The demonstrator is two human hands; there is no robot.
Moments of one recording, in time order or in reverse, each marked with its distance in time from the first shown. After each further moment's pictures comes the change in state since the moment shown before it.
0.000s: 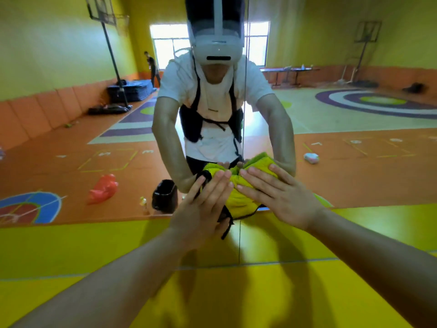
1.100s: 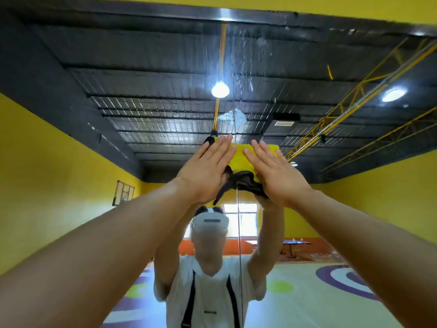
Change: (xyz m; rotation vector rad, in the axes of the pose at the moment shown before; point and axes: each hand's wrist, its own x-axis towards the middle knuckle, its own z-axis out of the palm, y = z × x) left_hand 0.522 -0.406 -0.453 0.207 0.302 -0.093; right_hand 0.416 0.525 -0.359 0.006 0.106 0.497
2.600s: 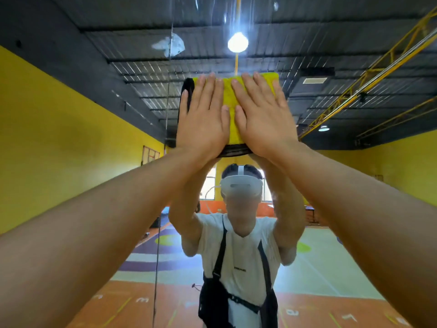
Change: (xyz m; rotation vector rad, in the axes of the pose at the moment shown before) left_hand 0.073 0.173 0.035 -0.109 0.277 -0.481; right_hand -0.042 0.097 0.040 0.064 0.408 0.052
